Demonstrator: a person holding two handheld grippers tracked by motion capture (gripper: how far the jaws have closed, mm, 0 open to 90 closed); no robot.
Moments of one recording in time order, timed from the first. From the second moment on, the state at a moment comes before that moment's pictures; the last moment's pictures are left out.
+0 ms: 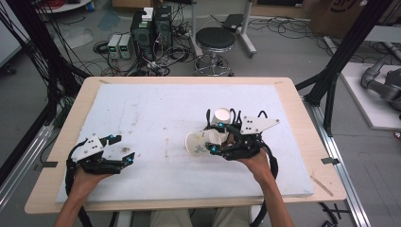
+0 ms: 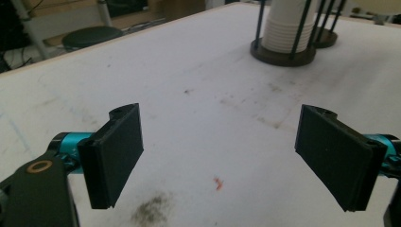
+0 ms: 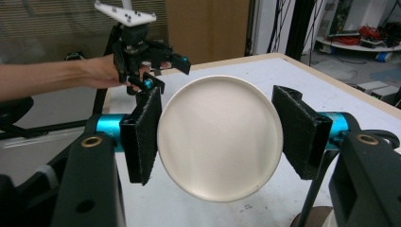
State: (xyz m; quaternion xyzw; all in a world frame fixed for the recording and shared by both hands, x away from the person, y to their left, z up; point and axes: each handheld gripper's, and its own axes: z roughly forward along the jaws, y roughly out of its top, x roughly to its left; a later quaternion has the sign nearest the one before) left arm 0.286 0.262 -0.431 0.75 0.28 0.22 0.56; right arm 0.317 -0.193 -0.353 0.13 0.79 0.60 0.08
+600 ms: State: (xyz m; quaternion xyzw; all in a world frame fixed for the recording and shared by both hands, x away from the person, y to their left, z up) left arm 0.310 0.226 -0.391 0.77 0.18 0.14 0.60; right arm 0.319 -0.189 -0.354 0.12 0.79 0.60 0.06
